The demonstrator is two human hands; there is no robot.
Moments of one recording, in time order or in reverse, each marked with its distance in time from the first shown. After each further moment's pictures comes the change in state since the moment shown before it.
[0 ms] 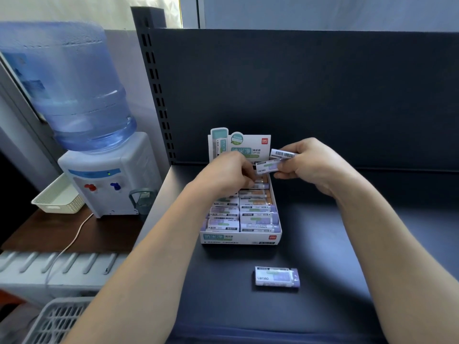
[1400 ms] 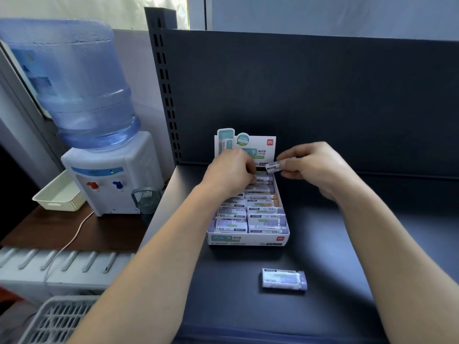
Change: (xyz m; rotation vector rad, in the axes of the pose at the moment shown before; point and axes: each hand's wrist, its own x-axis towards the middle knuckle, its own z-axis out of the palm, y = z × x) left_hand 0.000 -0.005 0.002 0.054 0.208 -0.012; right_hand 0.000 -0.001 0.005 0.054 0.120 -0.003
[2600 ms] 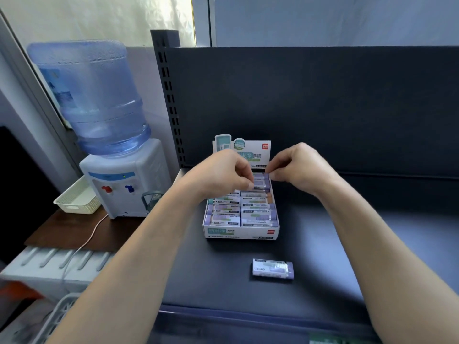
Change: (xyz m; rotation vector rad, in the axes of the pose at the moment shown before) left_hand -0.036 0.017 -0.036 -0.134 -0.198 0.029; right_hand -0.015 -0.006 -0.002 -0.430 -0.063 -0.204
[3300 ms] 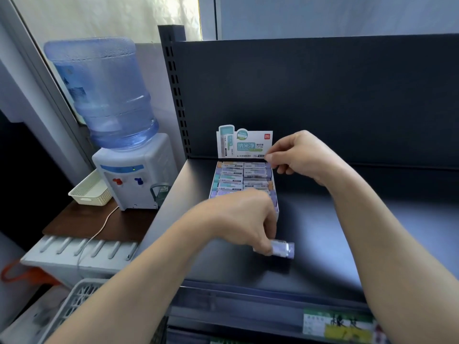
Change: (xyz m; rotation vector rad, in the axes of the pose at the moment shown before) left_hand -0.059 0.032 0.039 0.277 -0.356 0.181; right_hand -0.008 -0.007 -0.005 0.224 -0.084 0.029
